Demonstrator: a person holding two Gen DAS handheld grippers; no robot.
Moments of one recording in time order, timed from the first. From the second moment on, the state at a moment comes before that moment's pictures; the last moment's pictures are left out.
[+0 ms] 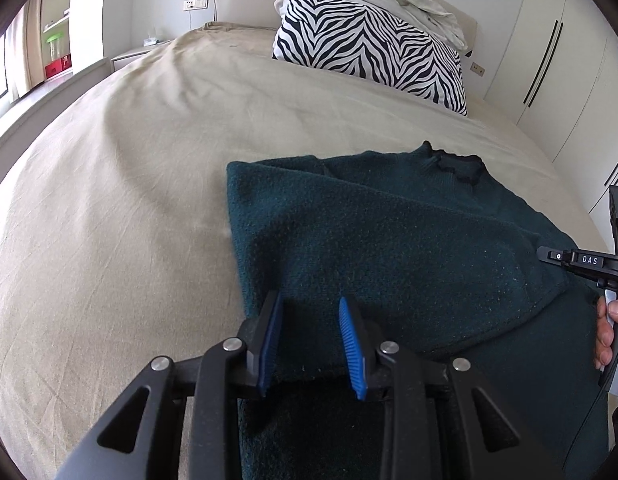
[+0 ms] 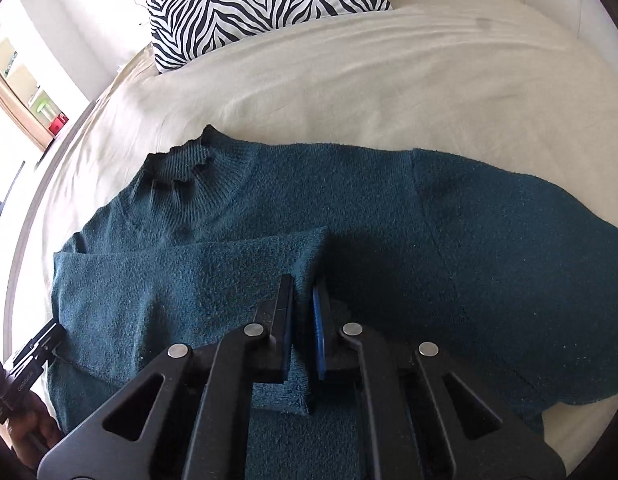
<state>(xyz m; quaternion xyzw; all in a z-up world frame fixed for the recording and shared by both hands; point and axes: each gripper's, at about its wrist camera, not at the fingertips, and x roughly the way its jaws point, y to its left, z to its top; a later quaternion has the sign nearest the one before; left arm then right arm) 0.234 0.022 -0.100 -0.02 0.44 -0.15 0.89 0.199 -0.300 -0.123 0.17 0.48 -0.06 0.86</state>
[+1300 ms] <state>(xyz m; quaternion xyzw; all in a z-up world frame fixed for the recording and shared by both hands) 0.186 -0.079 -0.082 -0.16 0.48 -0.24 0.83 -0.110 -0.651 -0.130 0.54 0.23 -0.27 0.76</state>
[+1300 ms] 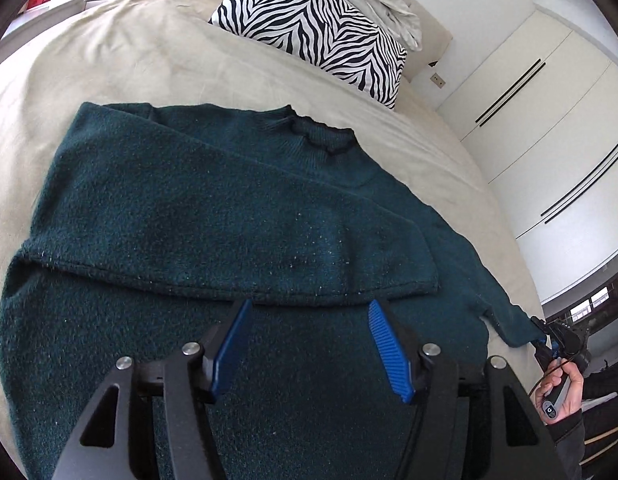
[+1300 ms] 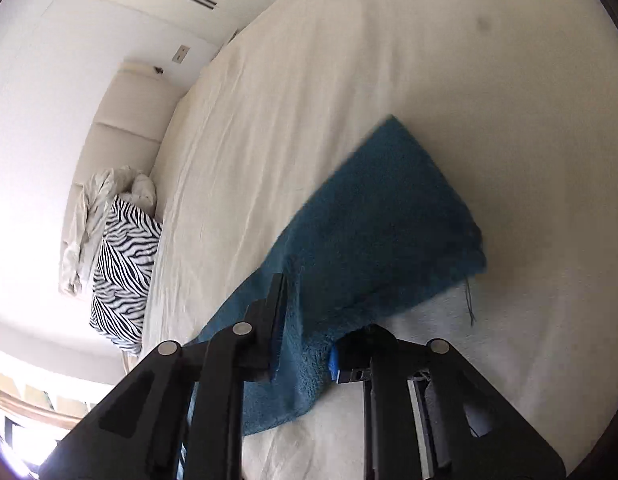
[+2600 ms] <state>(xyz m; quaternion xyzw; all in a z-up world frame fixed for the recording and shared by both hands) 0.208 -0.198 -0.088 -0.15 0.56 -0.32 0.75 -0.023 -0.319 -0.137 0.27 0.41 0.03 0.87</state>
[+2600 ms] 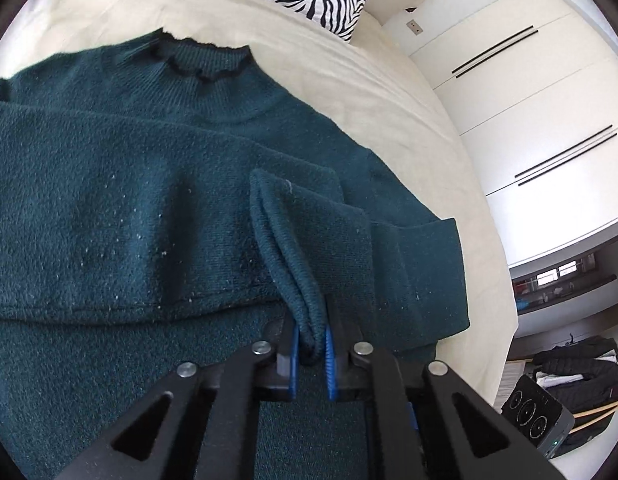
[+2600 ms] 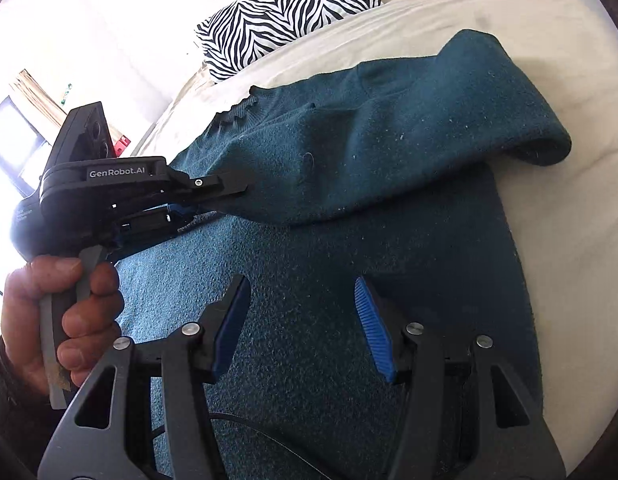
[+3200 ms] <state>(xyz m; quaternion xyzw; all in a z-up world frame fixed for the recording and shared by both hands) 0.246 -0.077 -0.054 -0.09 0.48 -0.25 0.84 -0.021 -0.320 -0.141 0.26 0.43 0.03 0.87</state>
